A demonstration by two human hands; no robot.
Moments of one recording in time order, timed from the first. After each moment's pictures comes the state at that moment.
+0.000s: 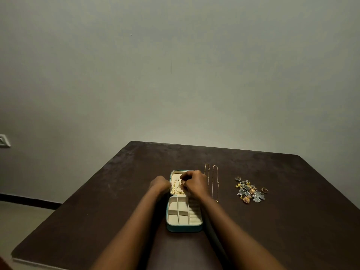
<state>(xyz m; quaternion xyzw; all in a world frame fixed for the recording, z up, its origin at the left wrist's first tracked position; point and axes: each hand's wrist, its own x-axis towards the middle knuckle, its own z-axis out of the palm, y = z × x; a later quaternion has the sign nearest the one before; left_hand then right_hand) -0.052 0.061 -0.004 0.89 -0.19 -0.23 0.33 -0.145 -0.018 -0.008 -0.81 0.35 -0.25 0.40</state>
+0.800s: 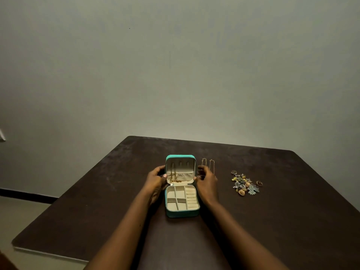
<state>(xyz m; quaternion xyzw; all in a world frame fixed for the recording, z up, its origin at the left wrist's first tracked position) -0.075 0.088 -0.007 0.63 -0.17 -0.31 0.69 -0.184 -0.020 -0.025 -0.75 0.36 -0.37 0.42</state>
